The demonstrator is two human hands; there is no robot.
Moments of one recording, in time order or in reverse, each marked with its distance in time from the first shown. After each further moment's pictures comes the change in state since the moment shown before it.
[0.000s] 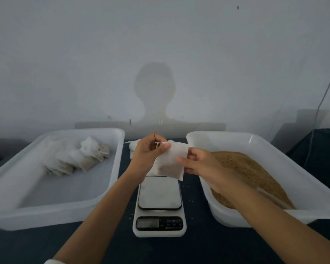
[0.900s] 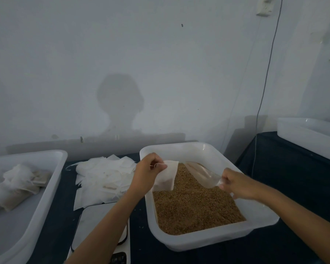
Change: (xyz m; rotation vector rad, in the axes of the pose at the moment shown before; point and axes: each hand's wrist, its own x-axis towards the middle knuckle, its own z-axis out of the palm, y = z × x) left_hand 0.057 -0.055 0.132 0.433 -0.081 0.071; right_hand -0.058 0.024 -0.214 -0.929 0.077 0.379
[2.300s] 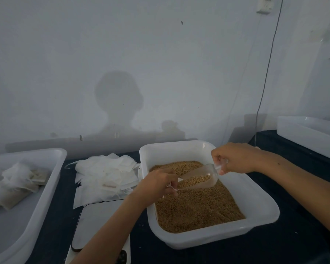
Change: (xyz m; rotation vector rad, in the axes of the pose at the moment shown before) left_hand -0.009 -0.003 0.011 0.529 -0.506 0.368; right_hand -0.003 -0.052 -0.061 -0.546 0.014 -0.196
